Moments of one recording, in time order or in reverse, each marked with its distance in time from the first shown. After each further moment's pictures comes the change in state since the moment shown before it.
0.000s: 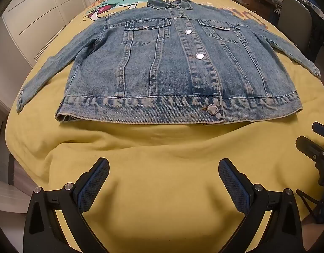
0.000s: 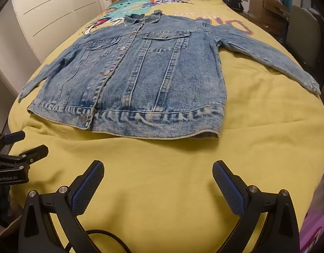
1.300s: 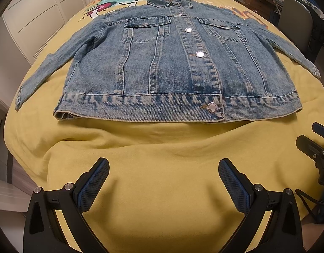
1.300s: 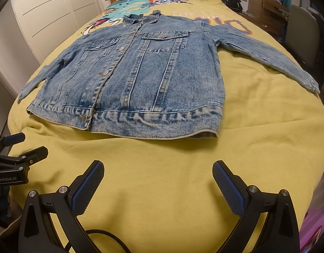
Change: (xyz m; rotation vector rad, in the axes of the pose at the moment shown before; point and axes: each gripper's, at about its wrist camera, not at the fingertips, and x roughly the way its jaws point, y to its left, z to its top) left arm 0.006 -0.002 -0.001 -0.004 0.006 -0.002; right arm 0.000 0.000 0.000 0.001 0.001 0.001
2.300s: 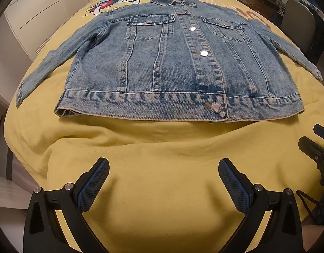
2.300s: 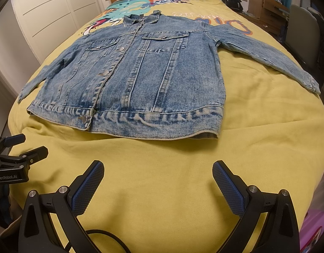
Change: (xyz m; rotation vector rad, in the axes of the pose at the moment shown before) left arm 0.000 0.007 -0.003 -0.018 0.014 -0.005; right arm 0.000 0.000 0.001 0.000 0.000 0.000
